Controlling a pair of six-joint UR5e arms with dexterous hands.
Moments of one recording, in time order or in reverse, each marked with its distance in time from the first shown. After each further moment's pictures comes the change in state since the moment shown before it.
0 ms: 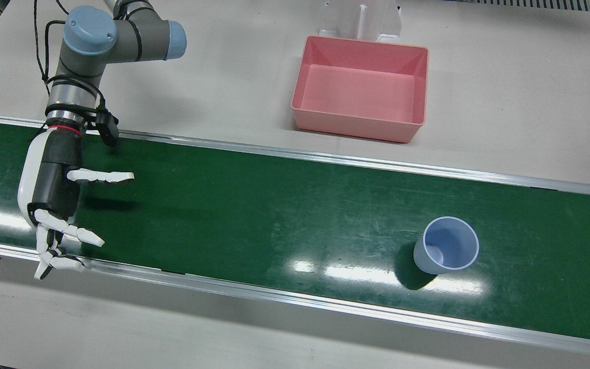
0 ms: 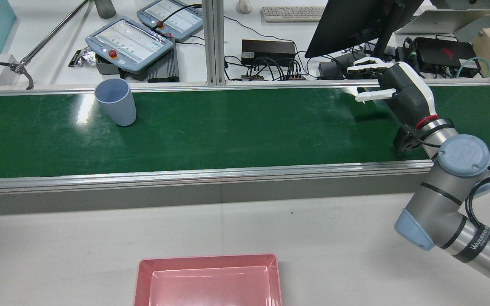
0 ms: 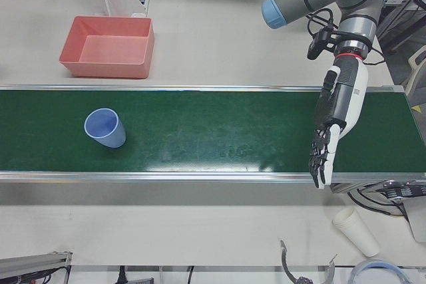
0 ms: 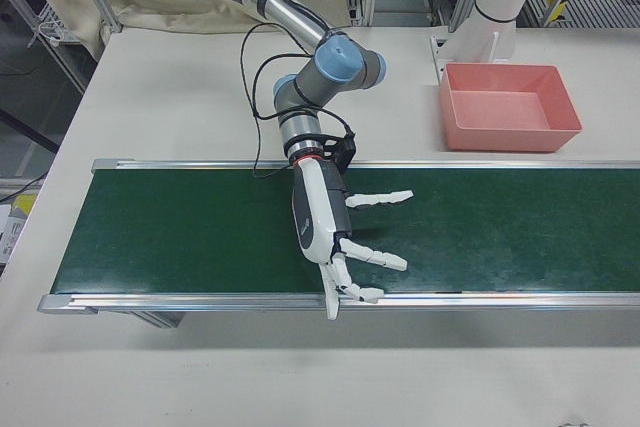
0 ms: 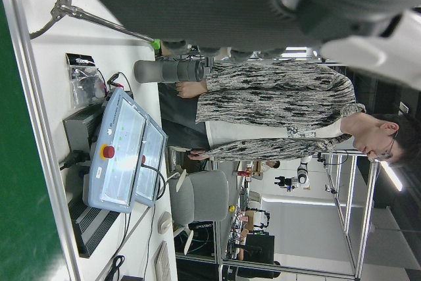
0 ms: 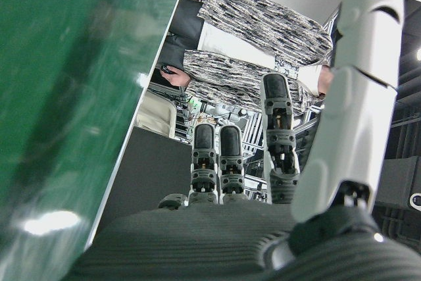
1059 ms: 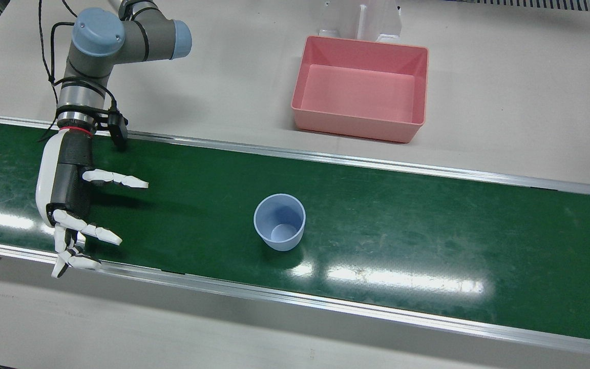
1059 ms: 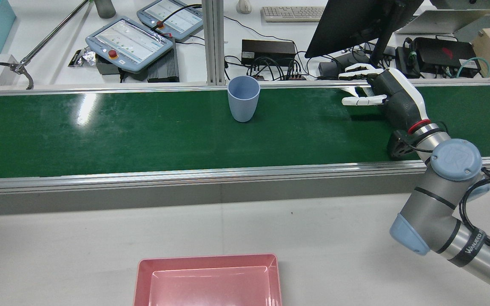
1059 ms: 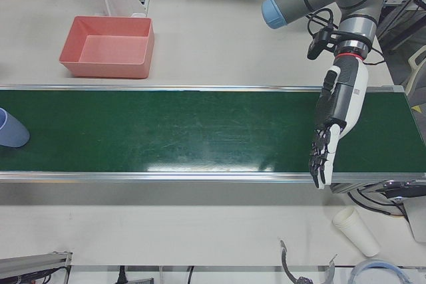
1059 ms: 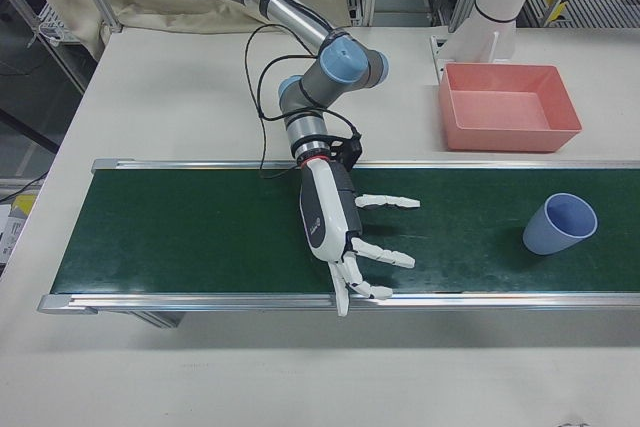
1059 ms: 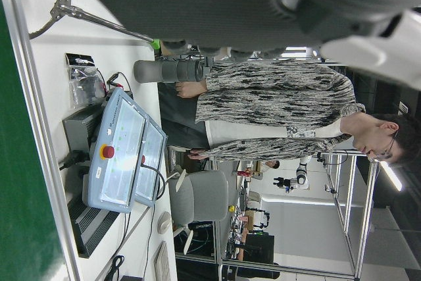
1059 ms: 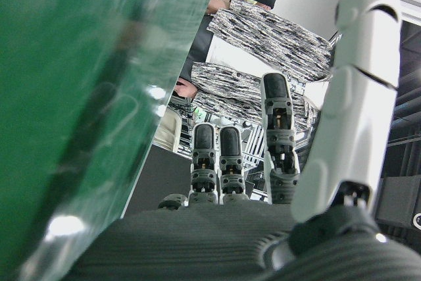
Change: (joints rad) left arm 0.000 0.000 0.000 -0.001 0.000 0.000; right arm -0.027 0.001 0.002 0.000 -0.004 -0.045
